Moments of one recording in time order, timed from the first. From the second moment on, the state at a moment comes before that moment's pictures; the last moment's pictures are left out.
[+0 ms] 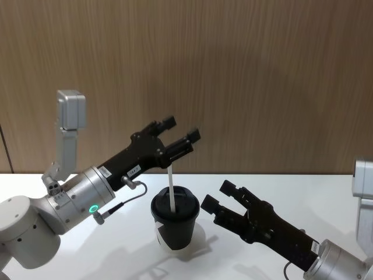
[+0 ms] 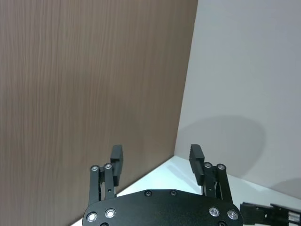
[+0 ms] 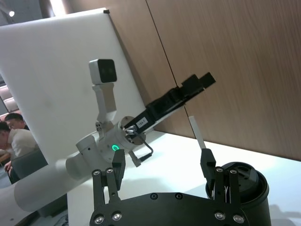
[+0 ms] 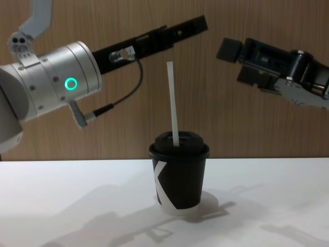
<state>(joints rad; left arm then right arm) -0.55 0.31 0.49 -1.34 -0.80 -0.04 -0.60 0.09 0.36 -0.21 -1.74 0.80 0.26 0.70</state>
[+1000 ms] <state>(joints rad) -0.32 0.41 0.36 -1.68 -0.64 -0.11 -0.32 0.09 0.36 -0.21 -1.74 0.80 0.26 0.70</state>
